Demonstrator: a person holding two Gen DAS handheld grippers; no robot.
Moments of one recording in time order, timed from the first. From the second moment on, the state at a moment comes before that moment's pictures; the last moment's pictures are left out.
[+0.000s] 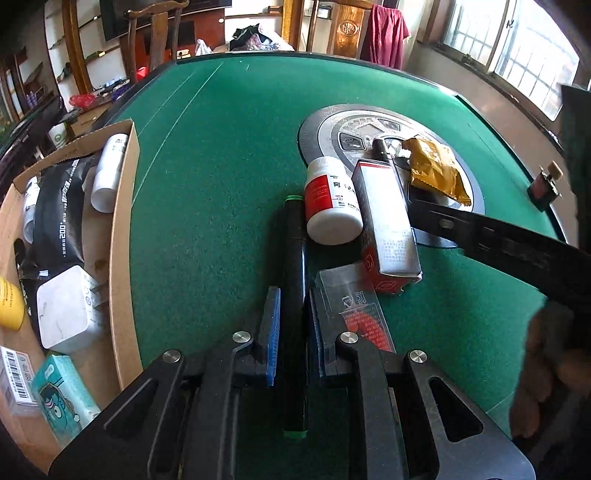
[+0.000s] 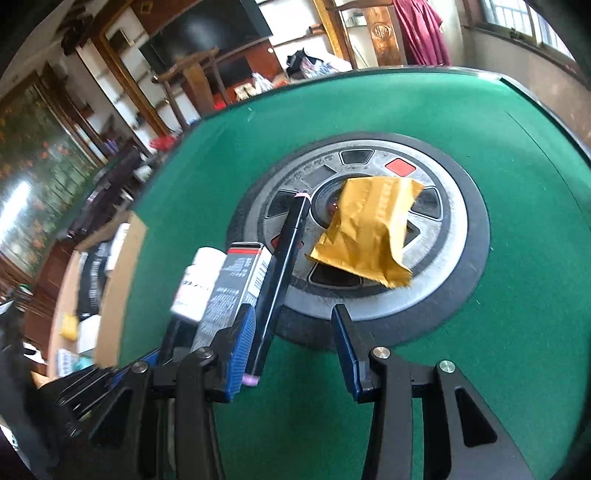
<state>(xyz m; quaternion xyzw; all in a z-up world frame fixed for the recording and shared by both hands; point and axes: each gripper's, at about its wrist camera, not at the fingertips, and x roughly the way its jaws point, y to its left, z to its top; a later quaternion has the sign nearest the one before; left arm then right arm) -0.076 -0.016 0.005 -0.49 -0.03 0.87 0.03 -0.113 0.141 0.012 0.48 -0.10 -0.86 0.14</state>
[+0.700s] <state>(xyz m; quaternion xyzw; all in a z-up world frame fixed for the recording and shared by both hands) -0.065 -0.032 0.015 -0.46 -0.07 0.88 0.04 -0.083 0.157 0.034 0.42 -0.08 -0.89 0.15</state>
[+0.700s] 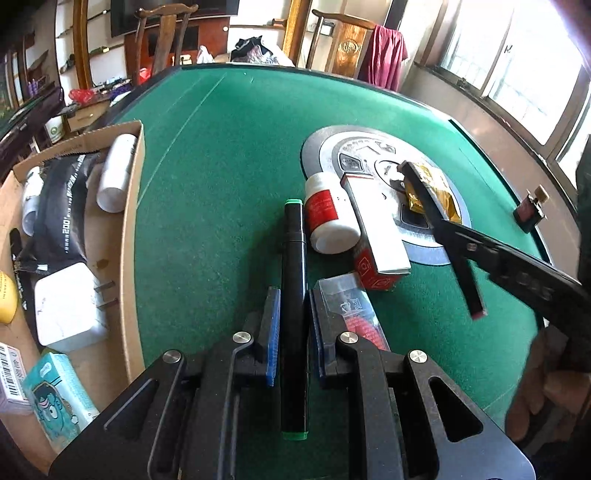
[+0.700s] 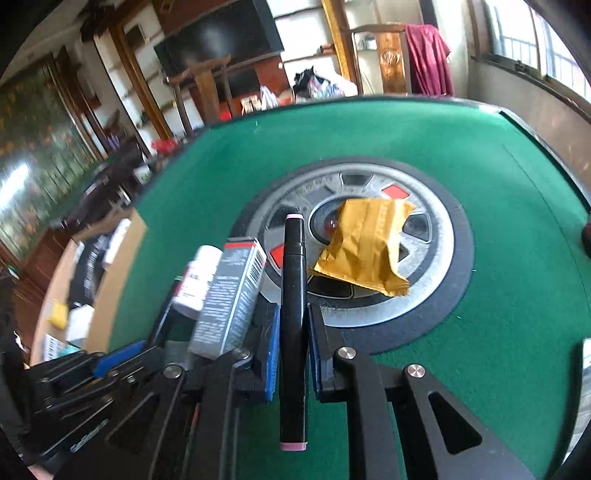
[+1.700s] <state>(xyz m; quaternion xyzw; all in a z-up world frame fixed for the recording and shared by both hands) -0.059 -0.041 0.027 -0.44 -0.08 0.90 0.04 -0.067 0.126 0.040 0.41 -0.09 -0.88 0.22</state>
